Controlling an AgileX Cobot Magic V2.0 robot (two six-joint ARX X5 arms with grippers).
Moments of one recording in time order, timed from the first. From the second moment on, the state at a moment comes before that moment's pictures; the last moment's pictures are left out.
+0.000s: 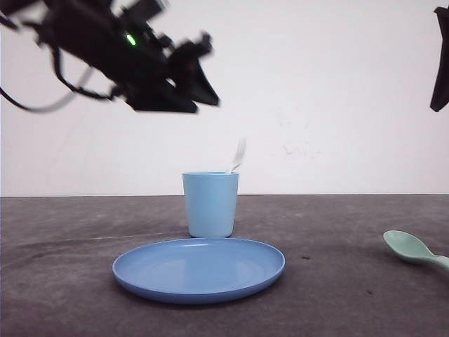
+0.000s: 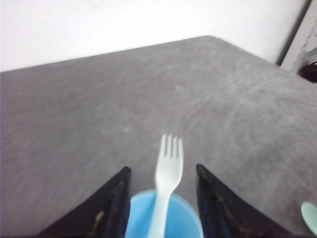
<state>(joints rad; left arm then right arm) -0.54 1.46 0.90 0.28 0.16 -0.07 0.07 0.94 0.80 -0.73 -0.27 0.06</state>
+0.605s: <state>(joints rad) -0.27 0.92 0.83 -0.33 -0.05 -0.07 0.21 1.24 0.80 -0.67 -0.29 0.06</state>
